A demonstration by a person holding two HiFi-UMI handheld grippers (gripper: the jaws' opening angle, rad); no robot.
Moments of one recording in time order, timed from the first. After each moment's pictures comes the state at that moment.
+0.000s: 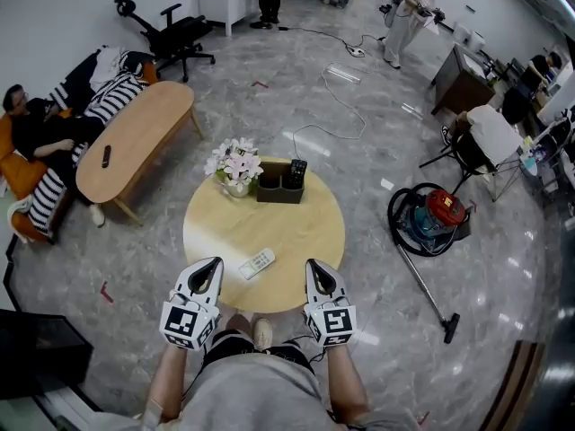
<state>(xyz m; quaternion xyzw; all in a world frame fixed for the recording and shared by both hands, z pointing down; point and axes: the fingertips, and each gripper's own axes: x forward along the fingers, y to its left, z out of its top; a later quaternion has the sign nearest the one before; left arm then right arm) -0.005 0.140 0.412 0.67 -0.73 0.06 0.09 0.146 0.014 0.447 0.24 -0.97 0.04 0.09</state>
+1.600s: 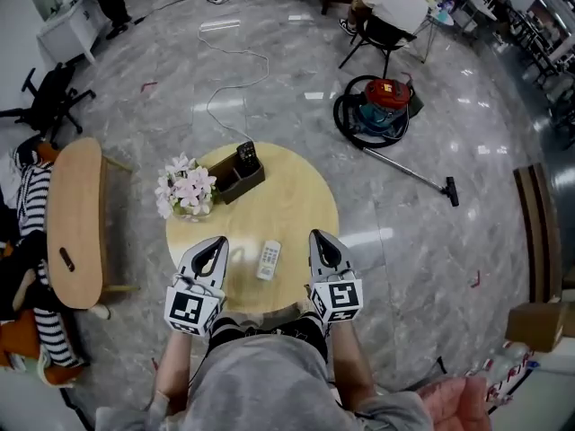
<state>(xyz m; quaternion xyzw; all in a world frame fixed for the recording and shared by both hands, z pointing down) -0.060 0.019 0.436 0.87 -0.48 0.11 0.08 0.126 -0.009 0.466 0.53 -0.84 0.10 0.08</state>
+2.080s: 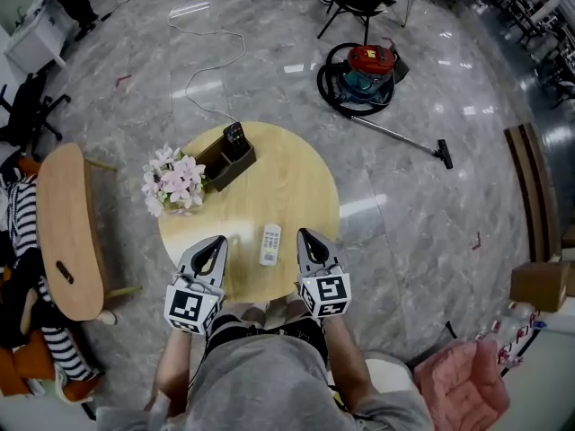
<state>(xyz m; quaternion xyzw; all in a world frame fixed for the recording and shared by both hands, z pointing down) -0.067 0.027 0.483 0.89 -0.42 0.13 0.12 0.100 0.022 0.532 0.56 -0.81 0.16 0.12</state>
